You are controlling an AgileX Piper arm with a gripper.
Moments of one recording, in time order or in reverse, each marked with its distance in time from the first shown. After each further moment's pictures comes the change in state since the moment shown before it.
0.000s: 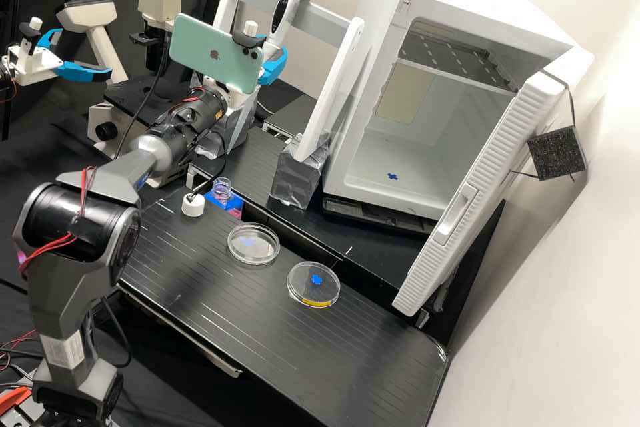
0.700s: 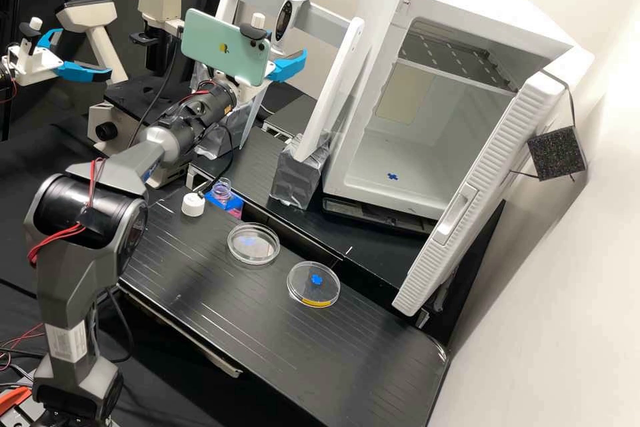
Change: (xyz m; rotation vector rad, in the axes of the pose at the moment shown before) arm 0.021 0.004 0.003 -0.034 -0.047 0.040
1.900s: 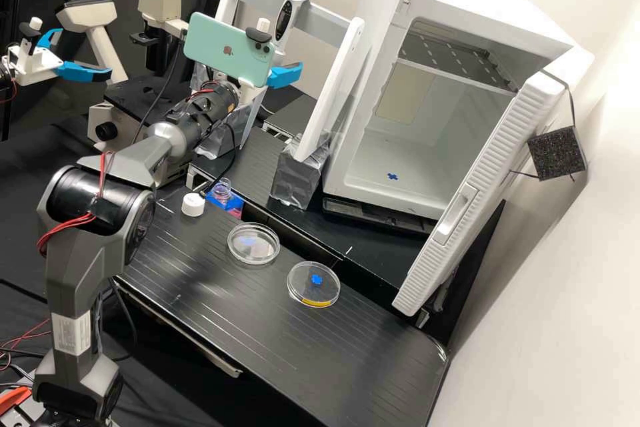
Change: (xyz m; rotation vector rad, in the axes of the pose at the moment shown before) arm 0.013 -0.017 0.006 0.040 -0.024 -0.127
